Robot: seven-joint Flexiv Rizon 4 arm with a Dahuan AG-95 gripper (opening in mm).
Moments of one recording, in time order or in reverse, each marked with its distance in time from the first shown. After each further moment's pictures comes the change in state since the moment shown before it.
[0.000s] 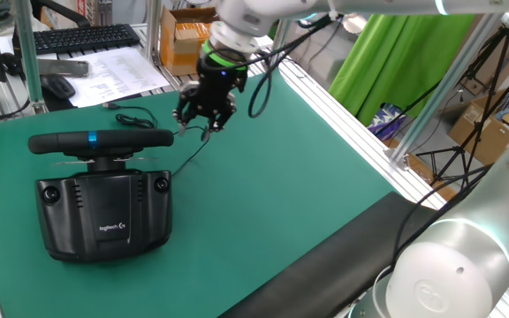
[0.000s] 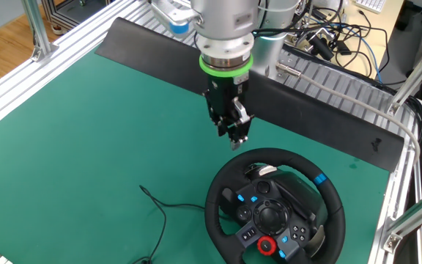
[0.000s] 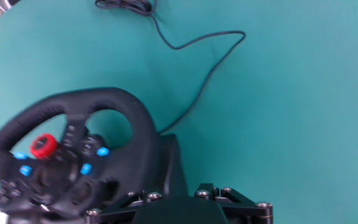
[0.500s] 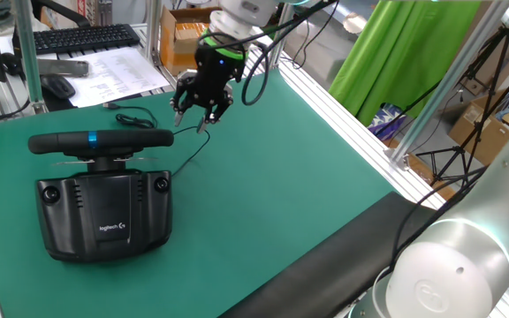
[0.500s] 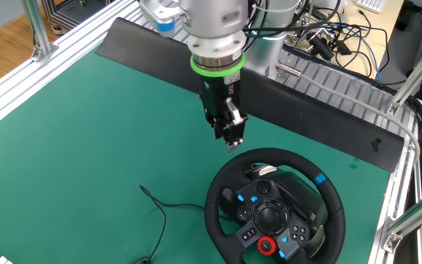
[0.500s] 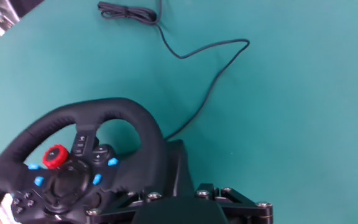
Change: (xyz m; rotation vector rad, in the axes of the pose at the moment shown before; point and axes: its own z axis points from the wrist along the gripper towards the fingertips) arm -0.011 0.006 -0.006 -0.049 0.013 0.078
